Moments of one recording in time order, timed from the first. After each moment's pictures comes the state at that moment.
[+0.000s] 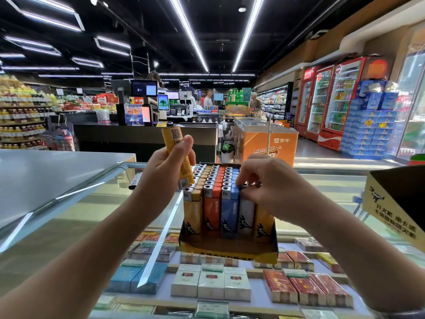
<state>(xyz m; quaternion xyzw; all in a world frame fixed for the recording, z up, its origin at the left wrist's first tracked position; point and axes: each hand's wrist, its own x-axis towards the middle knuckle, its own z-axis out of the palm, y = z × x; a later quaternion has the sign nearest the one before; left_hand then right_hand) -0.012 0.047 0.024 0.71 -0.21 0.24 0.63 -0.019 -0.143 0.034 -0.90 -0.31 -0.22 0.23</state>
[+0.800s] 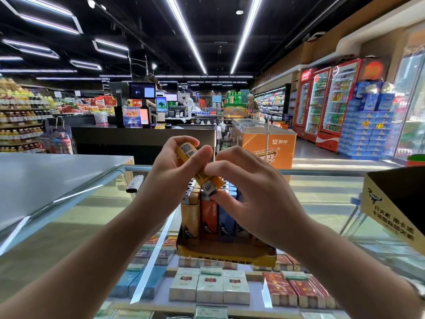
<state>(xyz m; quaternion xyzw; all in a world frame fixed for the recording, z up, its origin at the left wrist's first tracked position) -0.017 0.038 0.024 0.67 -0.24 0.20 0.68 -0.039 -0.122 0.025 -0.78 -0.42 -0.43 0.16</state>
